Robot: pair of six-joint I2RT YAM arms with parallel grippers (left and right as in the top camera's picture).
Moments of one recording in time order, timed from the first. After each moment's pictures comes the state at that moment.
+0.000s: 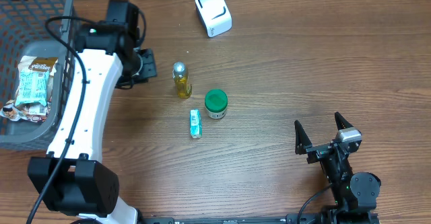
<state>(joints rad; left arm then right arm) -0.08 1.76 1.71 -1.29 0.00 -0.29 -0.01 0.01 0.02 -0.02 -0.22 0.04</state>
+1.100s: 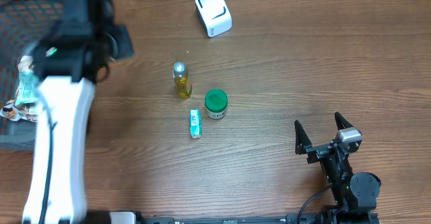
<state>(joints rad) -0.02 1.54 1.78 -1.05 -0.09 -0.26 -0.01 0.01 0.02 -0.02 -0.22 0.04</state>
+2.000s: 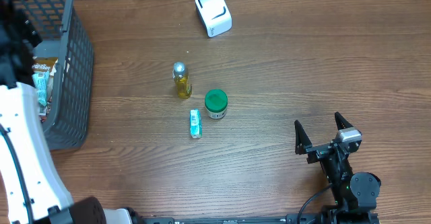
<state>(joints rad) 0.38 1.57 1.83 -0.89 -0.43 -0.07 -0.01 0.01 0.02 -0.02 -0.22 0.04</state>
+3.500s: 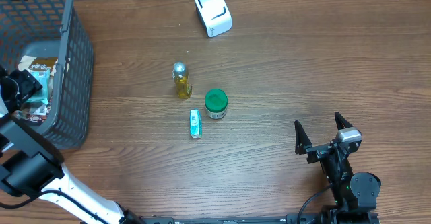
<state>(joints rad) 0.72 2.14 1.82 -0.97 0.03 -0.11 -0.01 0.01 0.02 -0.02 -0.22 0.04</state>
